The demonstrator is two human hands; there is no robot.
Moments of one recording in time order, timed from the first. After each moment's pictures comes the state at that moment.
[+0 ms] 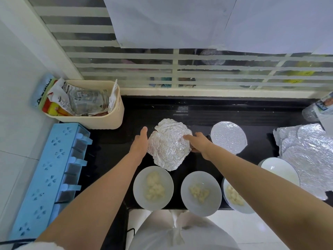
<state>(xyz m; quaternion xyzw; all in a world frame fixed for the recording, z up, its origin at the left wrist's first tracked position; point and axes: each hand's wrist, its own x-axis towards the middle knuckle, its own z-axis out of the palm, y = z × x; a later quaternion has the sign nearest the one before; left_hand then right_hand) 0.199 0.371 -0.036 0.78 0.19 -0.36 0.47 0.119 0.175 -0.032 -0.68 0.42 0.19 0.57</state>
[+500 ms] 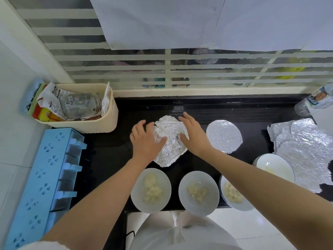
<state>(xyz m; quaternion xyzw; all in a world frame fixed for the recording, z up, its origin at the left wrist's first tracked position) 0.179 0.350 -0.025 0.96 -0.19 -0.08 0.19 0.110 0.174 -0.015 -0.94 0.12 0.01 0.32</state>
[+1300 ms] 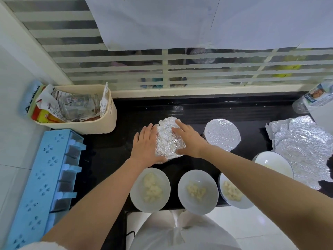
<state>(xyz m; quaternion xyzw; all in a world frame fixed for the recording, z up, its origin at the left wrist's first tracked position) 0.174 0.358 -0.027 0.94 -0.31 -0.16 0.02 0.112 0.172 -0.019 -0.96 0.04 0.17 0.21</state>
